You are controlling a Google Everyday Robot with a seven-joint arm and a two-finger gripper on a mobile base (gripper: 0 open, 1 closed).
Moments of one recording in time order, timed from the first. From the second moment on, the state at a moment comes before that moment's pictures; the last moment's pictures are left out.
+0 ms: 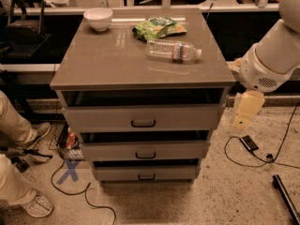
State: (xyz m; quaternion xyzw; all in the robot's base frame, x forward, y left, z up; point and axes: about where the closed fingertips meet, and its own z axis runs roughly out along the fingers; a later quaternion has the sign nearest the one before) arm 0.500 -0.216 0.866 -0.62 0.77 -0.01 0.16
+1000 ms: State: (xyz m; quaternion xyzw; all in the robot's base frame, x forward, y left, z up) arm 0.488 -0.200 0.801 -0.63 0.76 0.06 0.17
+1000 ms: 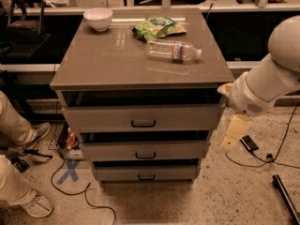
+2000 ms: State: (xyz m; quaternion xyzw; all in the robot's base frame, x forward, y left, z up) arm 0.488 -0.165 0.755 -0.64 0.72 0.14 0.24
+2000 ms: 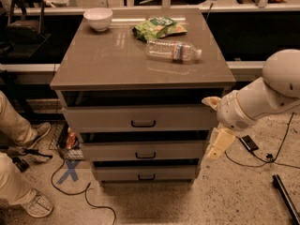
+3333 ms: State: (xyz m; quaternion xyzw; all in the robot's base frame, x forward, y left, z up) arm 0.484 -0.157 0.561 -0.71 0.66 0.16 0.18
